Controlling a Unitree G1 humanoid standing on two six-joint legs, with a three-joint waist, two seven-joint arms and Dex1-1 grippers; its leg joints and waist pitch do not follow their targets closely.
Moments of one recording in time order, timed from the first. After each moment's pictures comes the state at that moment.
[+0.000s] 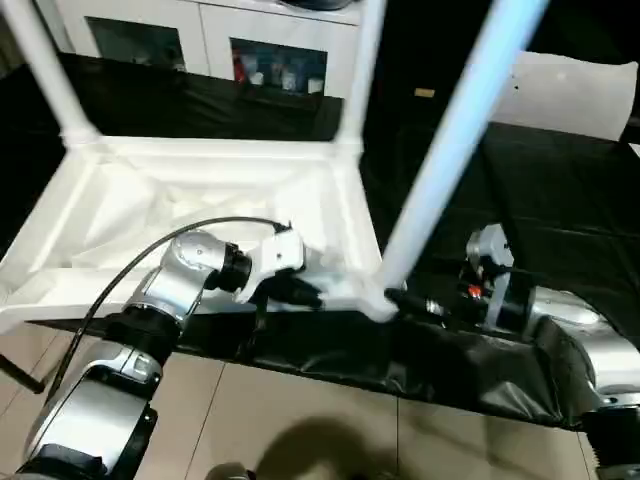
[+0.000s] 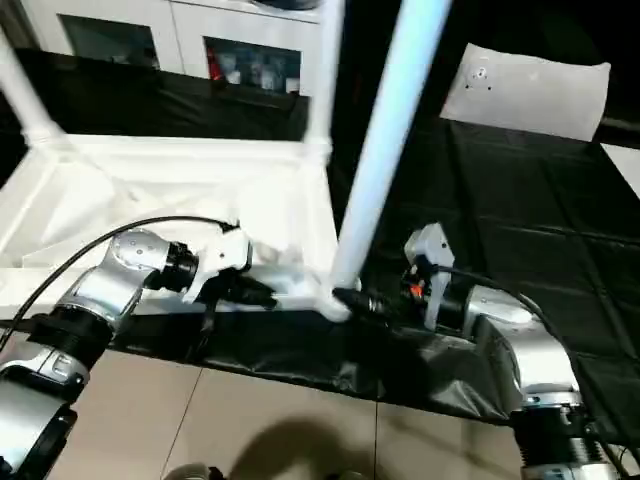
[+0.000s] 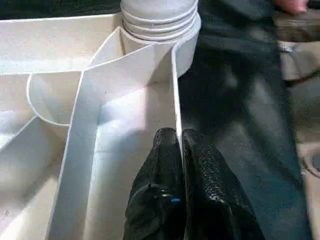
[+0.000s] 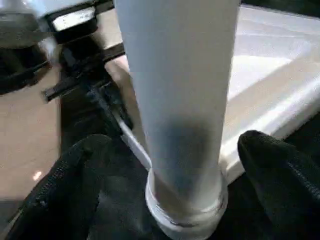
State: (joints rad) left arm -0.71 0.38 -0.31 0.73 0.06 -0.07 -1.40; right arm -0.28 -0.49 0.05 0.15 0.35 0.31 1.12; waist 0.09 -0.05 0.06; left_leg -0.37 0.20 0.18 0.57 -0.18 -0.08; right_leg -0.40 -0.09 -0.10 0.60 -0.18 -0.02
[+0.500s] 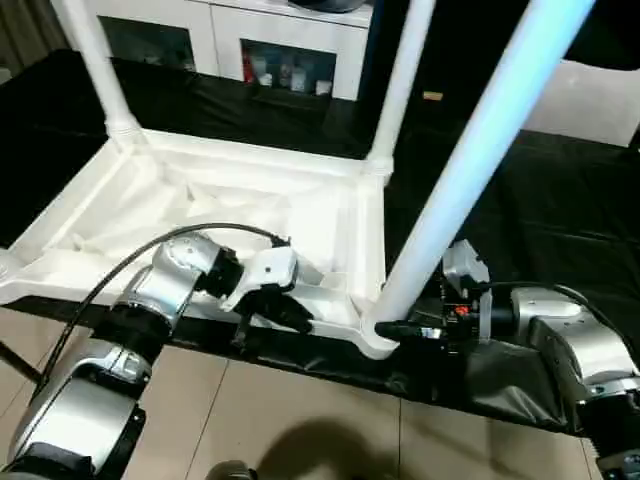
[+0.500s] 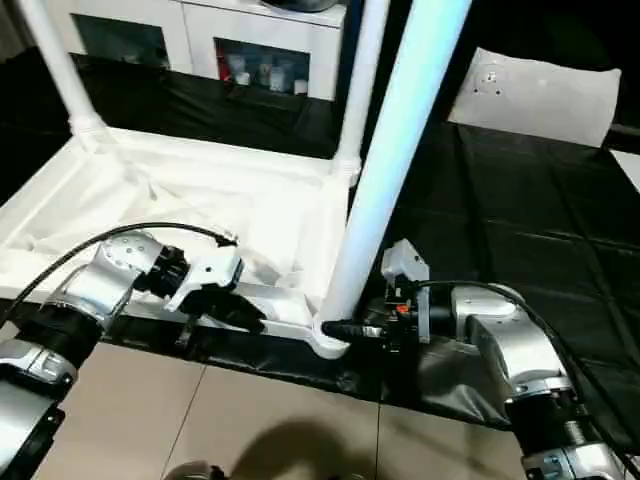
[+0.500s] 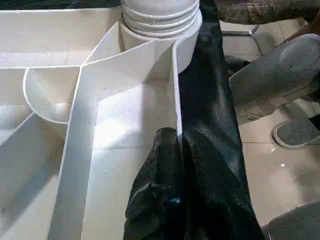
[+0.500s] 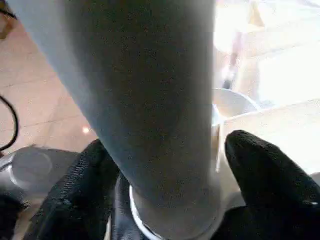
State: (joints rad) left arm -0.72 0.41 -0.36 0.73 0.05 -0.13 -1.53; right arm -0.33 -0.51 0.17 0.22 0.32 0.29 1.27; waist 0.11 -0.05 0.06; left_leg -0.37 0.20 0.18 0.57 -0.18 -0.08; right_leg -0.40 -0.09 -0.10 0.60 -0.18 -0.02
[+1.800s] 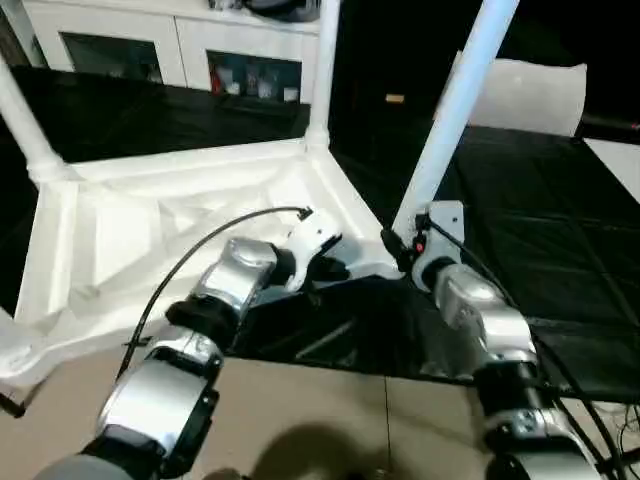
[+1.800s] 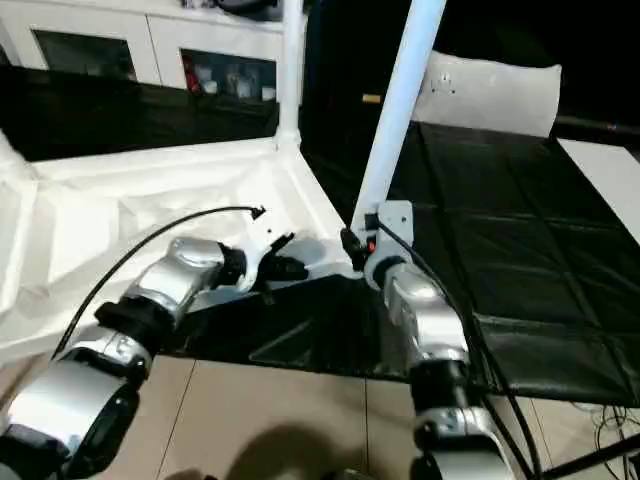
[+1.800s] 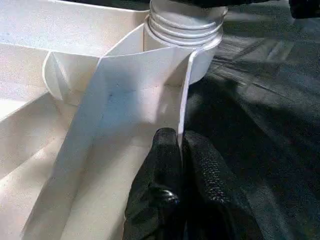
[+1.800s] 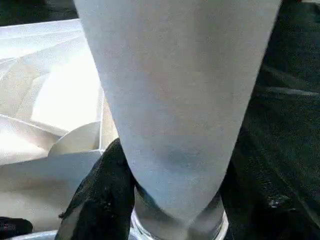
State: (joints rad) left arm -0.82 0.11 -0.20 0.91 0.09 0.24 -0.85; right arm -0.50 -0.04 -0.08 0.45 0.11 0.35 0.22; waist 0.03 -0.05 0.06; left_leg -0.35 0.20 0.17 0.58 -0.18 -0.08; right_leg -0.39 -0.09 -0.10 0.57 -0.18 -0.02
